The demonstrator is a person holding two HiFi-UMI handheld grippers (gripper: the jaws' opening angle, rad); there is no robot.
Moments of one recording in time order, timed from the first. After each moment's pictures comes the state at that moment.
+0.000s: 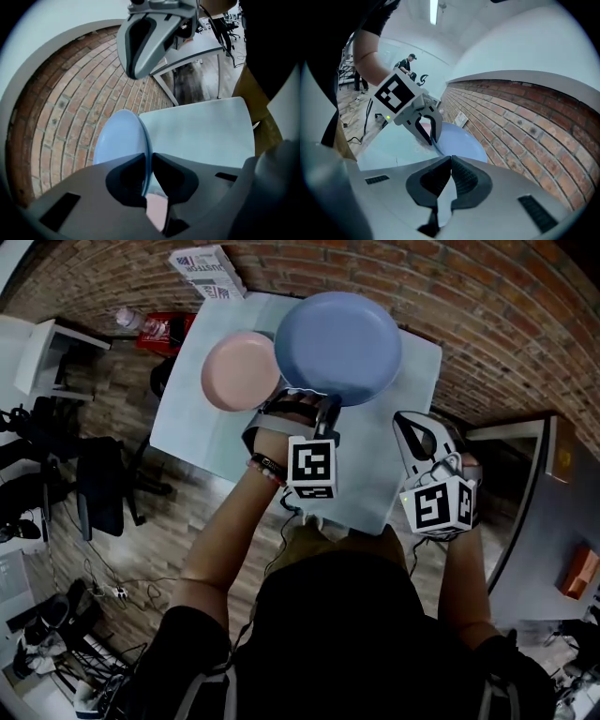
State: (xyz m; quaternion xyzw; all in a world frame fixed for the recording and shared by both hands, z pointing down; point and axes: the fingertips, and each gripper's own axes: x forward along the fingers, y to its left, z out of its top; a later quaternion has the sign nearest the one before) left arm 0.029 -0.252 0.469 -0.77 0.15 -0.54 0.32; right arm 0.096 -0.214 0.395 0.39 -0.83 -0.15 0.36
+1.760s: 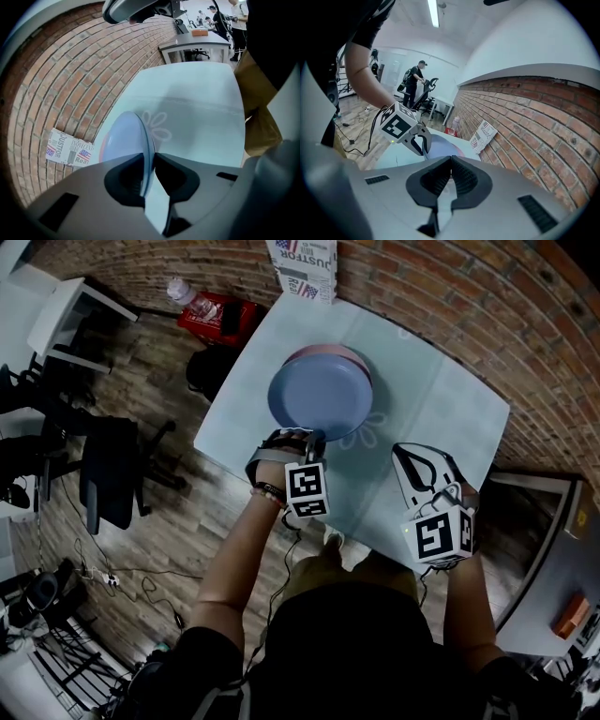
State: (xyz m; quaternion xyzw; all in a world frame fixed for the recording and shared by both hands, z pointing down) left arm -0.241 -0.298 0.590 -0.77 0.19 -0.59 0.16; right arm -0.140 -0.282 0.425 0.31 -0.88 -0.12 0.35
